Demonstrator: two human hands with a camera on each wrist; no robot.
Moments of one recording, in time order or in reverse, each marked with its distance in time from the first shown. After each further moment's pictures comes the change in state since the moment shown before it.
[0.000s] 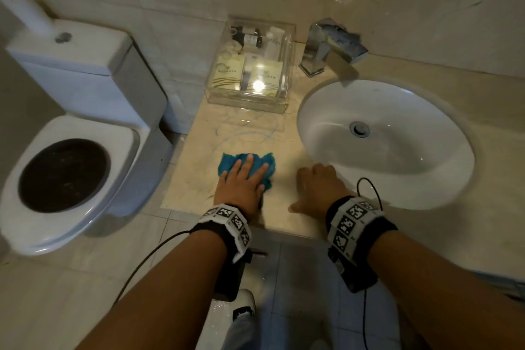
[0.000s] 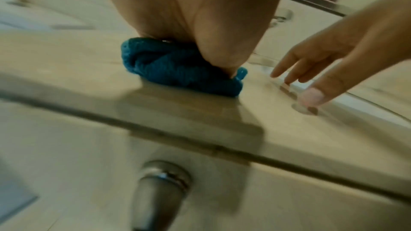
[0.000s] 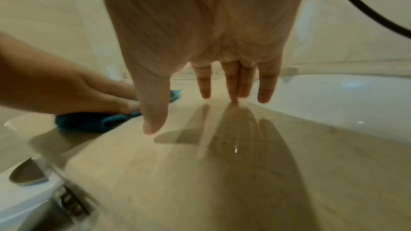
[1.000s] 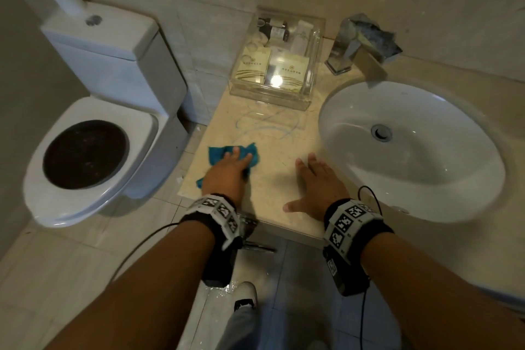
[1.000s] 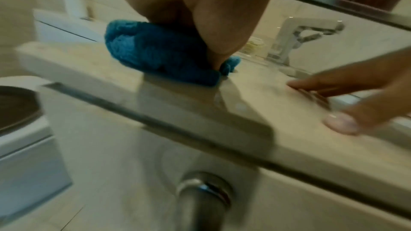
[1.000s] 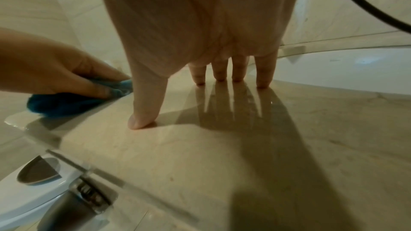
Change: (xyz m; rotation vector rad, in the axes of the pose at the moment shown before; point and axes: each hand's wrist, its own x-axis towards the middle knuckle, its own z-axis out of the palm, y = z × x) left_hand -0.003 -0.044 -0.015 -0.149 0.059 -0.117; right_hand 0.019 -0.018 0.015 0.001 -0.073 -0.081
